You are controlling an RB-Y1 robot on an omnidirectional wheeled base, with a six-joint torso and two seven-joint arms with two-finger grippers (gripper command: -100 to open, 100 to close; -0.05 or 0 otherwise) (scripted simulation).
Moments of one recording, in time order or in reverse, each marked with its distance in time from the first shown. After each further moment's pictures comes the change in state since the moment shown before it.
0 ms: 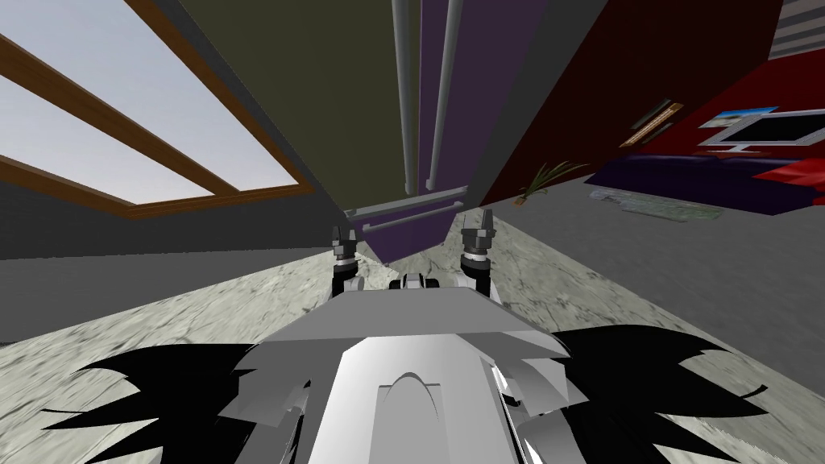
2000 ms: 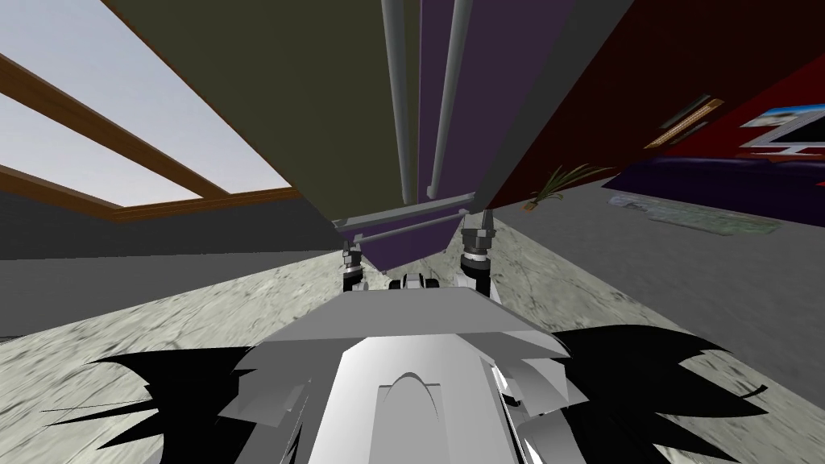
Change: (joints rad) left arm -0.109 -0.002 0.043 0.482 0.037 -0.208 0.044; right arm 0.000 0.000 0.000 0.000 0.000 0.000 0.000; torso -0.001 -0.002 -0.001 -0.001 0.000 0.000
